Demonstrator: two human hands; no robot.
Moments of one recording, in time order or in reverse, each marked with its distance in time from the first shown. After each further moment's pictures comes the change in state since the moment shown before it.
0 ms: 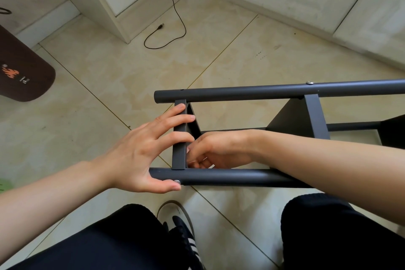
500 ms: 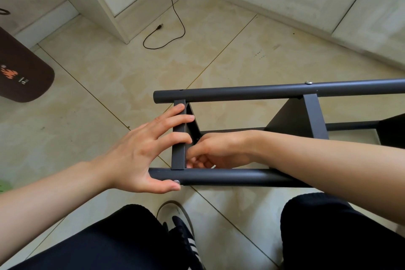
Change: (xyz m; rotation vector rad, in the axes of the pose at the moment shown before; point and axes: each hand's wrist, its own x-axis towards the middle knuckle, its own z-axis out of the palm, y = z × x) left_hand 0.001 -0.001 0.001 -0.005 0.005 0.011; right_hand 0.001 0.000 0.000 -0.035 0.042 0.037
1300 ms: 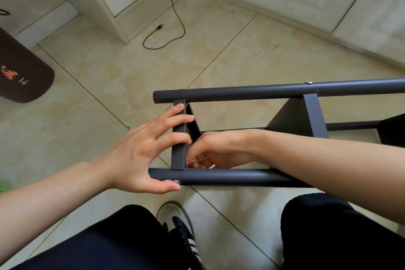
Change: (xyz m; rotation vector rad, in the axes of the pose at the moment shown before) left_hand 0.000 -0.001 0.000 -0.001 0.001 0.005; right_hand -0.002 -0.002 -0.001 0.030 -0.012 -0.012
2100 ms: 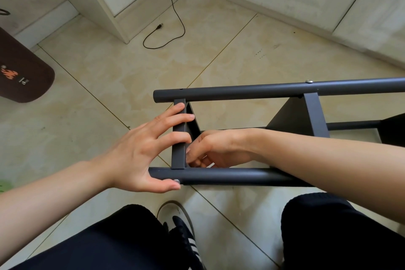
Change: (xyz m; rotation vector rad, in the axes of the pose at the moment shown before) left_hand 0.001 0.000 0.000 -0.005 0.003 -0.001; right_hand 0.000 0.001 -0.001 -0.007 0.018 -0.030
